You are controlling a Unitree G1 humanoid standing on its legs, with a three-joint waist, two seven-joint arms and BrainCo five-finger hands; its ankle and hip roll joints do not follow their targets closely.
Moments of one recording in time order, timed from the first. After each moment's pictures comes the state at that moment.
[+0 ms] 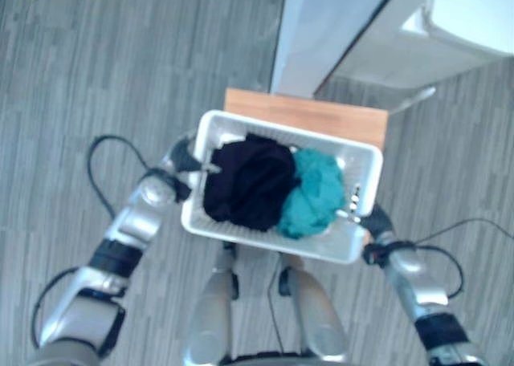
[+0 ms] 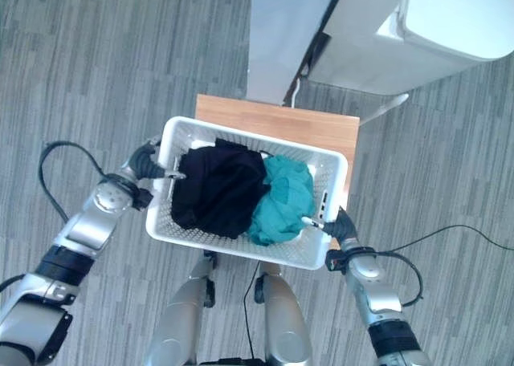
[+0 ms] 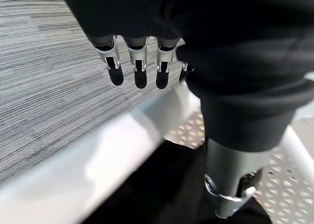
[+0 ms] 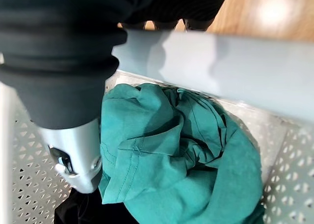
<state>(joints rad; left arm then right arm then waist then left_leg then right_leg) -0.58 0.59 -0.31 0.23 0.11 0.26 -0.01 -0.12 -0.44 0.06 0.25 0.36 0.05 0.03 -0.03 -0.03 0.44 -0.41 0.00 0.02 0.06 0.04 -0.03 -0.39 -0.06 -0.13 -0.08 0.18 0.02</state>
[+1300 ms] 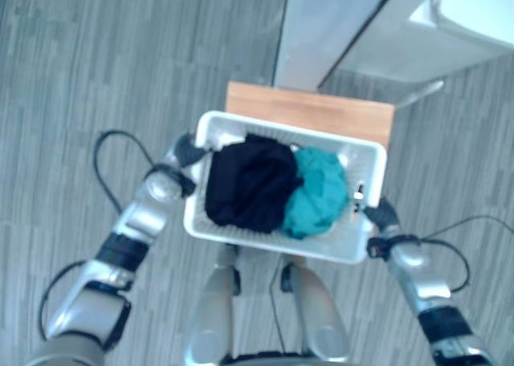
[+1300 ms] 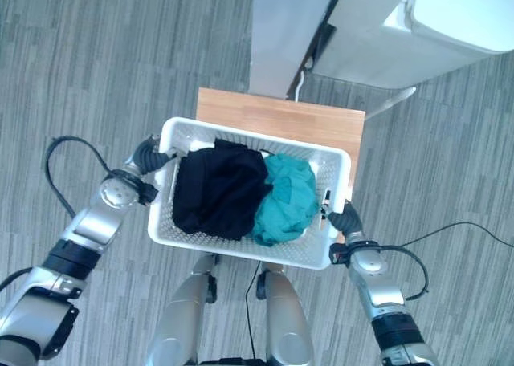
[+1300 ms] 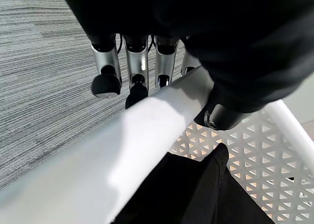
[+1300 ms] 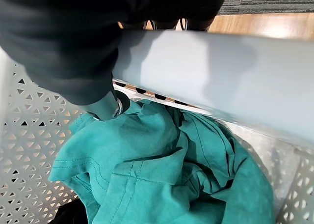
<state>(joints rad) -0.60 0.57 -0.31 0.26 0.12 0.27 0.04 -0.14 -0.47 0.08 0.25 0.31 0.05 -0.04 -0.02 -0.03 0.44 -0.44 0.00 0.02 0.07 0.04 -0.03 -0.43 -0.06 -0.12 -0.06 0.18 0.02</state>
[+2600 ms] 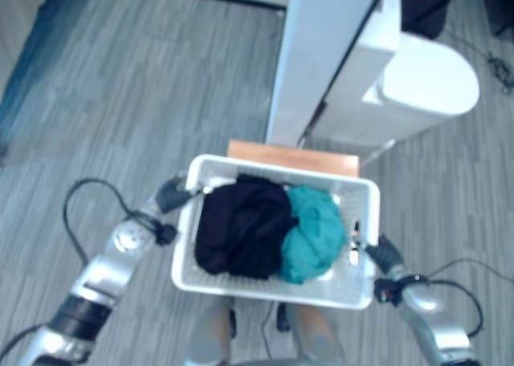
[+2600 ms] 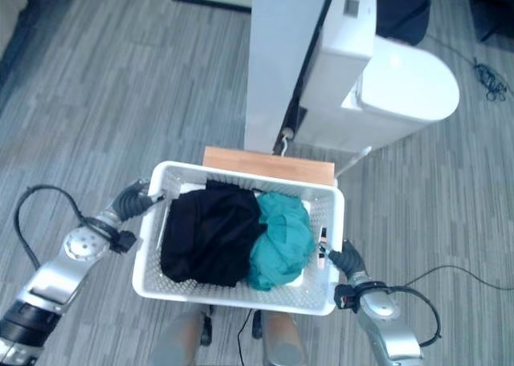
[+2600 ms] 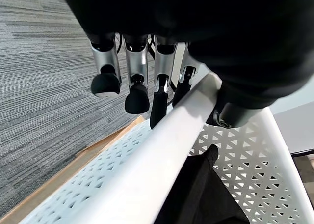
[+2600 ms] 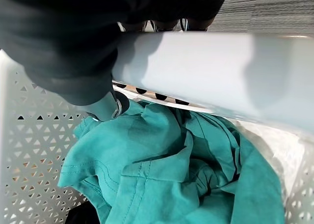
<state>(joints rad) -0.08 0.71 -0.22 -0.13 -0.07 0.24 -0.05 0.23 -0.47 0.04 0.01 0.36 0.13 0.08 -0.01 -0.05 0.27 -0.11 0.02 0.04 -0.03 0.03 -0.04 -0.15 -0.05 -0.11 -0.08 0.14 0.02</state>
